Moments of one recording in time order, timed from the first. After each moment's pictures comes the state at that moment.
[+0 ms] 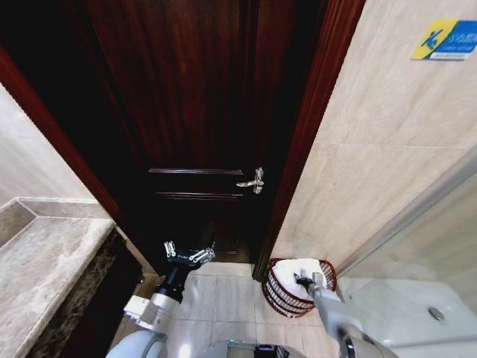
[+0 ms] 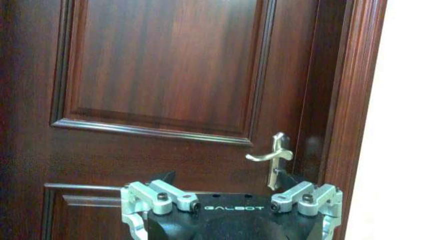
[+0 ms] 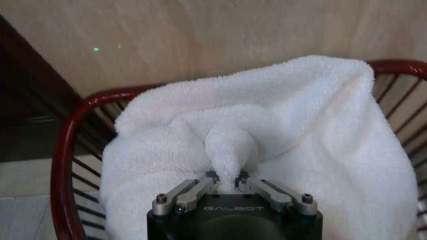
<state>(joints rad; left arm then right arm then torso) 1.92 -1.61 -0.51 -2.50 -0.08 0.05 0.23 -0.75 1.34 0.83 0.30 -0.11 0.05 -0.39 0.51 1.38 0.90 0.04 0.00</state>
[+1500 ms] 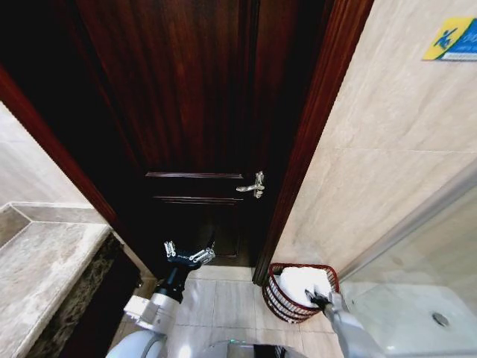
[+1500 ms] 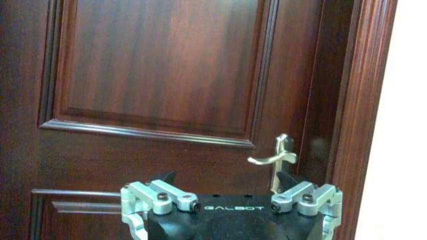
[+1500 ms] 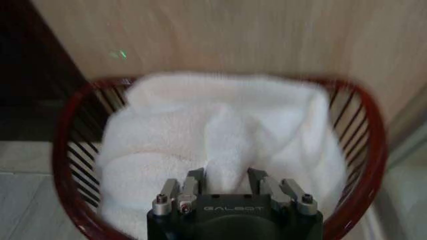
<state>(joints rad) 1.92 -1.61 -0.51 -2.50 -0.08 0.05 0.23 -1.10 1.28 0.80 0.72 -0.01 0.09 -0.50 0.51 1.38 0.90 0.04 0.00</state>
